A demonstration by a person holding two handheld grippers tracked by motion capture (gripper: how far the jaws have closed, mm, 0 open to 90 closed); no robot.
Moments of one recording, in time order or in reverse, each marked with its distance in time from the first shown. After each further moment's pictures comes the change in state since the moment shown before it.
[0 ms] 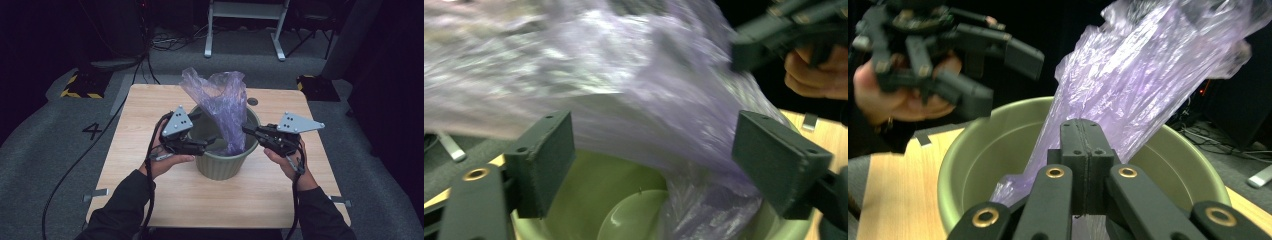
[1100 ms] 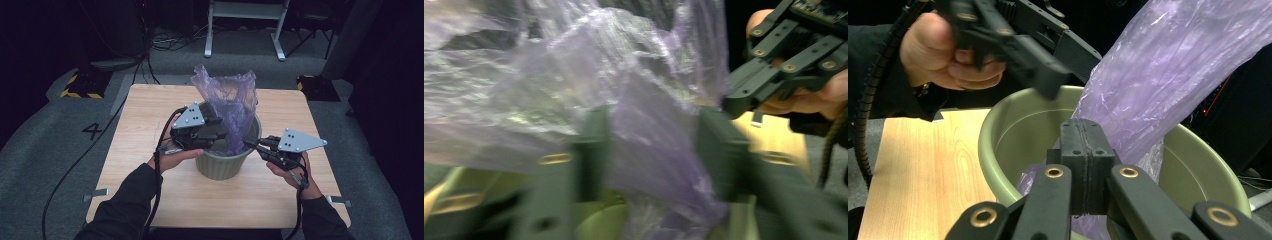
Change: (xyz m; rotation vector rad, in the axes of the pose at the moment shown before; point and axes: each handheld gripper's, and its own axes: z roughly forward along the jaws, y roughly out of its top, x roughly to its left) left arm -0.014 0.018 0.022 0.029 -0.187 0.021; right arm 0.022 -0.013 -0.013 -0.005 0.038 -0.138
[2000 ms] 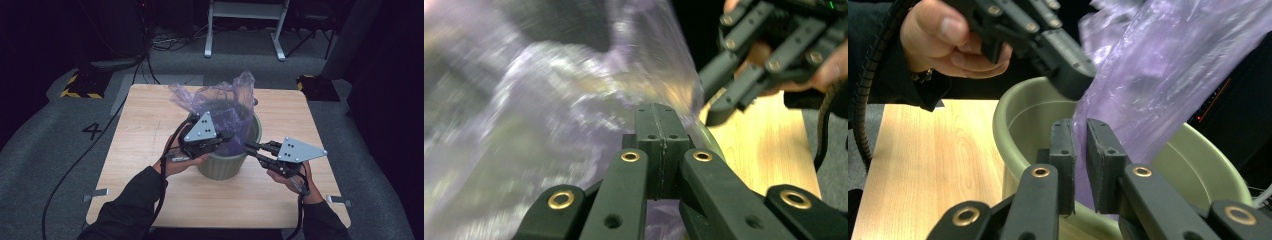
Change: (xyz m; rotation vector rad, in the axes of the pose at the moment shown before) left arm -0.024 0.003 0.008 0.047 -0.008 0.183; right arm 0.012 -0.008 -0.006 0.002 -0.006 -0.067
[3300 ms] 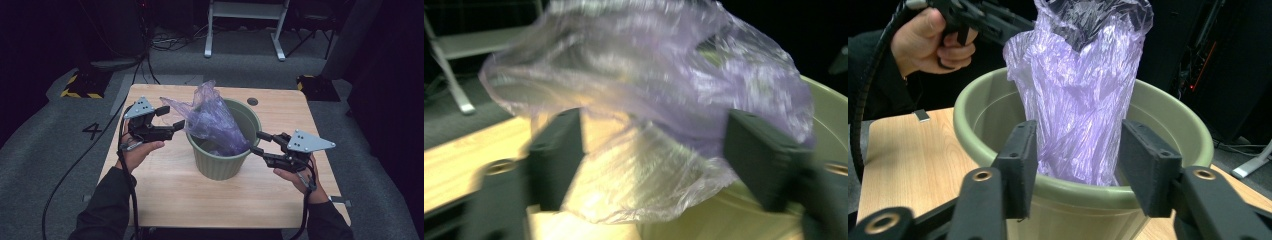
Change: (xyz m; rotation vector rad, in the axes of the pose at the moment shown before) left arm 0.080 -0.084 -0.075 -0.054 0.229 -0.407; right arm -0.021 -0.014 -0.010 0.025 -0.056 0.176
